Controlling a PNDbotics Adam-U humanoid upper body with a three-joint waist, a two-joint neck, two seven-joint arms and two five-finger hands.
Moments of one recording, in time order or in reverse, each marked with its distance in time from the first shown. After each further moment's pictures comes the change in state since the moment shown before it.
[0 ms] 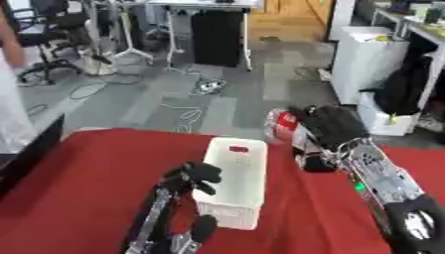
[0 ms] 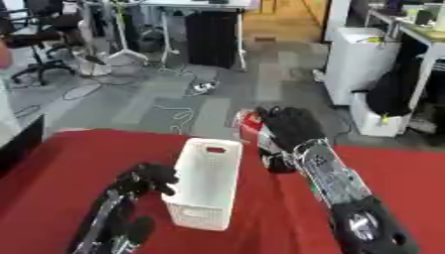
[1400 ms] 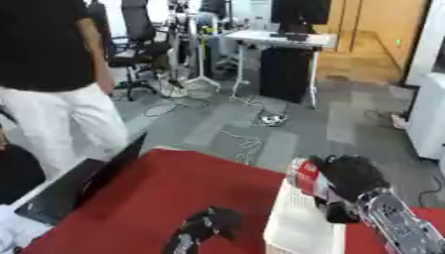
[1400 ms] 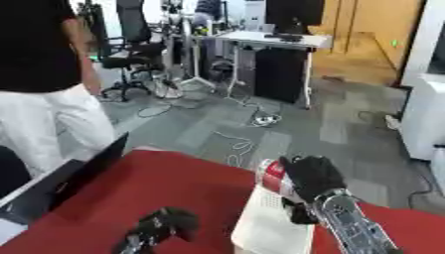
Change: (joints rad) left arm -0.022 0.008 0.000 -0.007 0.009 -0.001 -0.001; right arm -0.054 0.007 -0.010 0.081 0.064 -0.015 -0.003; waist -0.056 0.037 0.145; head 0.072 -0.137
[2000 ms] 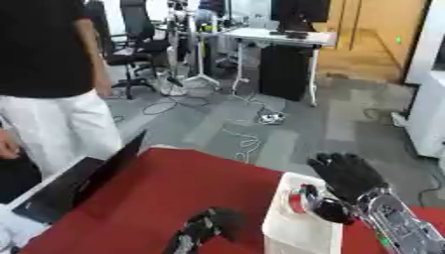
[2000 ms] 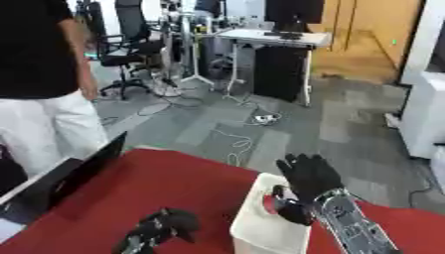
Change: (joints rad) left arm -0.003 0.000 0.000 0.000 0.001 -0.002 -0.002; right arm -0.007 0.000 0.001 -0.002 0.008 -0.049 0.021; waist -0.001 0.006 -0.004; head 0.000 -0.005
